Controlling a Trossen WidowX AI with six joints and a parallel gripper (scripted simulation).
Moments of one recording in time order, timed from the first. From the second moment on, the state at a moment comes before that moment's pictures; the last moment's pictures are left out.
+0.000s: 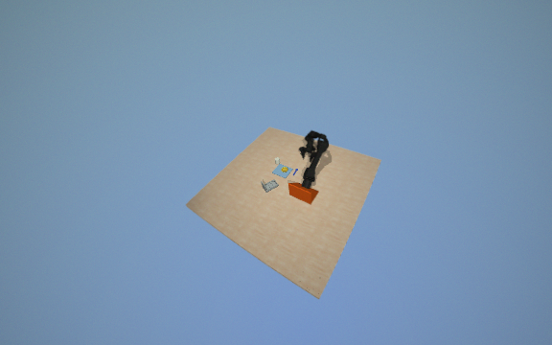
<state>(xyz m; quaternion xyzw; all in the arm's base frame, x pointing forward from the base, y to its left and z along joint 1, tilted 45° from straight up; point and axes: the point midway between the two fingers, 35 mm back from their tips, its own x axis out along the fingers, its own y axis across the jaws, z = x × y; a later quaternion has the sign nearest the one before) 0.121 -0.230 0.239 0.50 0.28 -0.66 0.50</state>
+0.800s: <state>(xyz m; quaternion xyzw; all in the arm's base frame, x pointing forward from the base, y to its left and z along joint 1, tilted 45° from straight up) 0.199 -0.195 0.185 0.29 0.49 -0.56 0.60</state>
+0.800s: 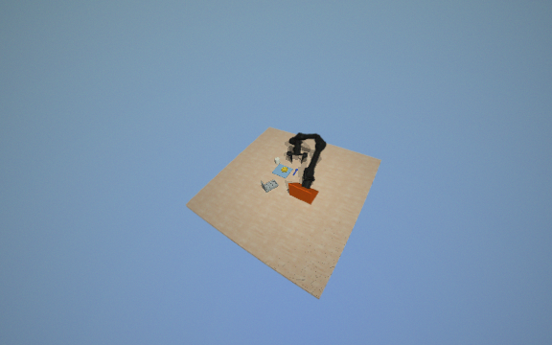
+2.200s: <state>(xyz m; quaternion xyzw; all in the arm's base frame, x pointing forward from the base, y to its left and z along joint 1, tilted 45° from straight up) 0.274 -0.085 0.119 -0.20 0.66 -0.34 0.64</state>
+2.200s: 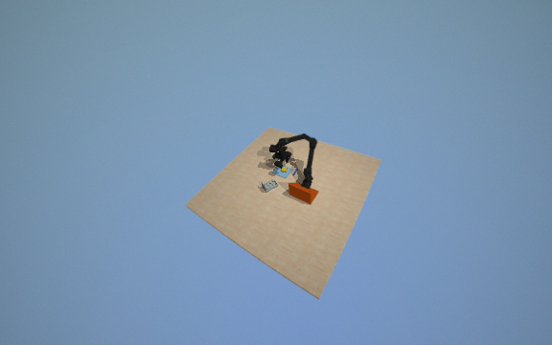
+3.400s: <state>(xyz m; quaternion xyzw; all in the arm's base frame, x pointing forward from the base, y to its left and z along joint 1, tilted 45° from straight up) 0.270 -0.123 0.081 -0.20 0.66 -0.34 0.64</state>
